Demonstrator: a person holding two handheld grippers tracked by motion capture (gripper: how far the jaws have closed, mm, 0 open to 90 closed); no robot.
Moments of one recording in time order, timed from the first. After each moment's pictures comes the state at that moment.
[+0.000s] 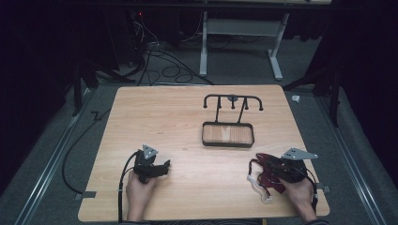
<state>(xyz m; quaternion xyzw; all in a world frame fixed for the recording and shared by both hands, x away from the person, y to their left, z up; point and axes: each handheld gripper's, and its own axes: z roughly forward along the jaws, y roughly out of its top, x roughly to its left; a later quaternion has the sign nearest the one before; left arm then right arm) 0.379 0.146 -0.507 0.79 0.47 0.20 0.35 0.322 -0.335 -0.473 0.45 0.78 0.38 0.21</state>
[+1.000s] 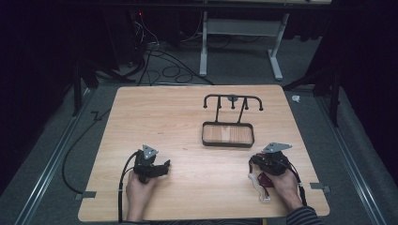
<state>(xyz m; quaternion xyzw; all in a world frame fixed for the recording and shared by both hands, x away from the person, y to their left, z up) 0.379 0.146 -0.507 0.79 0.47 0.20 0.35 0.361 -0.300 -0.493 0.42 0.83 0.32 0.17</state>
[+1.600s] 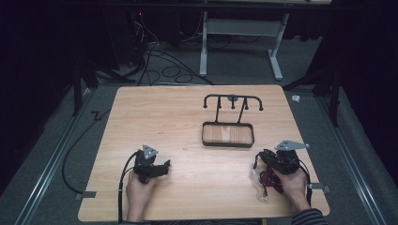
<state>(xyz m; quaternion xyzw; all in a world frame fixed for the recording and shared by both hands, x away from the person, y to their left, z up) 0.379 0.145 -0.507 0.79 0.47 0.20 0.35 0.349 -0.324 -0.468 0.45 0.79 0.38 0.18</state>
